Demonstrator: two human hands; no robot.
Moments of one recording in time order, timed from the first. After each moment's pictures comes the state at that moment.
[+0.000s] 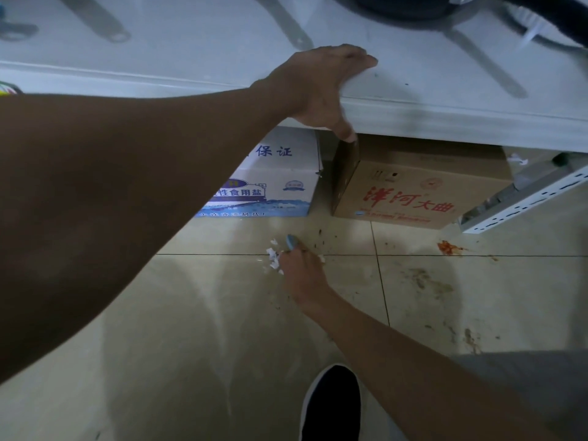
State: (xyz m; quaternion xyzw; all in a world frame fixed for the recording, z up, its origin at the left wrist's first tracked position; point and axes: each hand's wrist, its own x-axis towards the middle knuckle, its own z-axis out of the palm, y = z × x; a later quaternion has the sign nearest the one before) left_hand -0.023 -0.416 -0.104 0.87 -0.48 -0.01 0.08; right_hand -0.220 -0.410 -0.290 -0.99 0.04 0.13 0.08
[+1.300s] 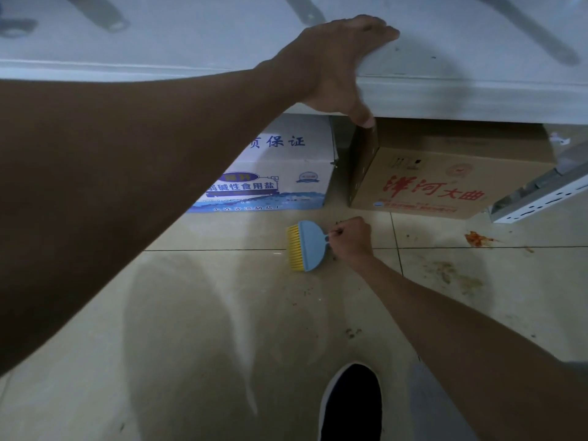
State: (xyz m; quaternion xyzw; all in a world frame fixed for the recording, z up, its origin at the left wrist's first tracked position) left_hand -0.021 -0.419 -0.108 0.87 -0.48 0.00 0.07; right_hand -0.187 -0.485 -0.343 -0.86 0.31 0.02 0.40
